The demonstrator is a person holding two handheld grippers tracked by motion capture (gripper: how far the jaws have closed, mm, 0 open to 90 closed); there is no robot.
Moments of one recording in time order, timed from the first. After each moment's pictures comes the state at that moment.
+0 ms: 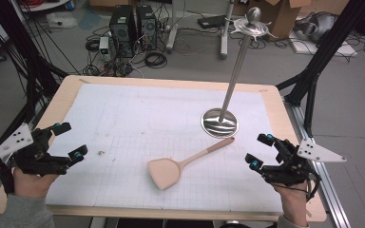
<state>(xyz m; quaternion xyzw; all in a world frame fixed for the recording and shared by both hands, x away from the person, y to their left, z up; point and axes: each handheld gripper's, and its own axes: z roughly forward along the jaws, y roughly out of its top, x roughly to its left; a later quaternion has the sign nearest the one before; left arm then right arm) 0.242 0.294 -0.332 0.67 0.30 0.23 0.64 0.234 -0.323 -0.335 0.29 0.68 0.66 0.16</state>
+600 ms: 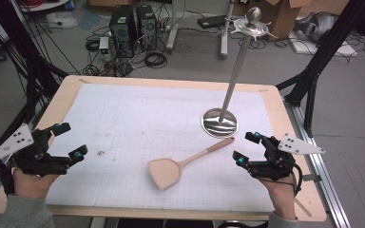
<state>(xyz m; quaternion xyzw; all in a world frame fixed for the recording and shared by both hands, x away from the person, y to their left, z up) 0.243 0.292 -0.335 0.67 0.30 0.23 0.63 0.255 -0.300 -0.346 0.28 0.71 0.63 0.16</state>
